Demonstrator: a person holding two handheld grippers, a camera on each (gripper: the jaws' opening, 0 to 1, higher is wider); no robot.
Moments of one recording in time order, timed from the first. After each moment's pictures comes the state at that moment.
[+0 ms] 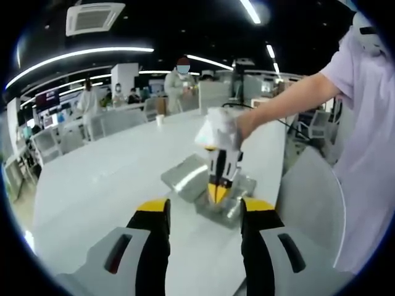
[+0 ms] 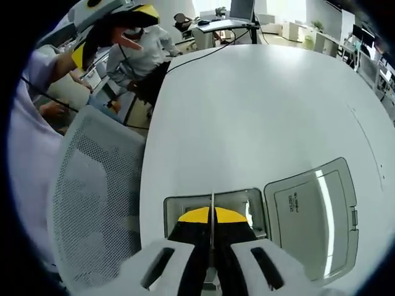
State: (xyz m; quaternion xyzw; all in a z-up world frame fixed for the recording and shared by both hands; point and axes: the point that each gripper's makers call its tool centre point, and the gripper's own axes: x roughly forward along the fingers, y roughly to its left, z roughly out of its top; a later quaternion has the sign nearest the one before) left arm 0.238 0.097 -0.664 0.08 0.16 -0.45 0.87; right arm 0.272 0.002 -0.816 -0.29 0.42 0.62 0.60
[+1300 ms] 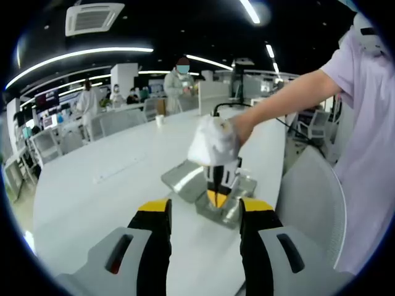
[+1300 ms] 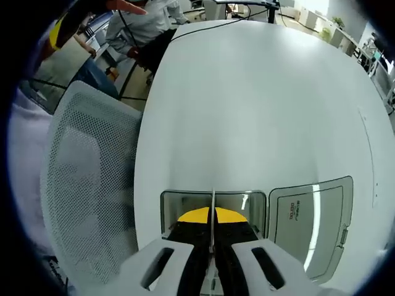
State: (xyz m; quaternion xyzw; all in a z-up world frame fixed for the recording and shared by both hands) left arm 0.239 0.096 -0.662 0.09 0.16 -0.46 0.87; right arm 0.269 0.005 -0.825 -0.40 0.46 0.59 0.53
